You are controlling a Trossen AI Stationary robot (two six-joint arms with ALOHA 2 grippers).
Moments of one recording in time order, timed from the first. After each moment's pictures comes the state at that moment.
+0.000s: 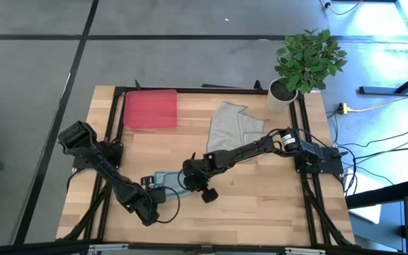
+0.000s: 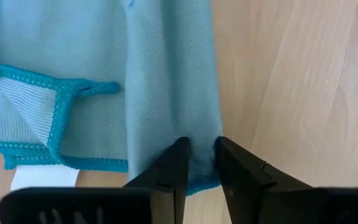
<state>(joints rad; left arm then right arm) -0.78 1.73 0.91 -0.62 -0.23 -0.96 0.18 2.26 1.63 -0.37 -0.30 -0.29</state>
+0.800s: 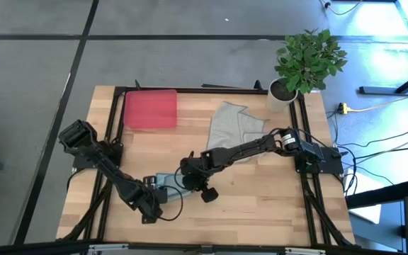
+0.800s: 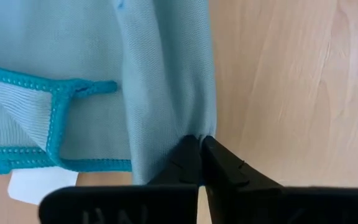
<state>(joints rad) -0.74 1.73 0.91 -0.61 -0.13 -0.87 0.18 2.26 1.75 -0.56 -0.35 -0.30</state>
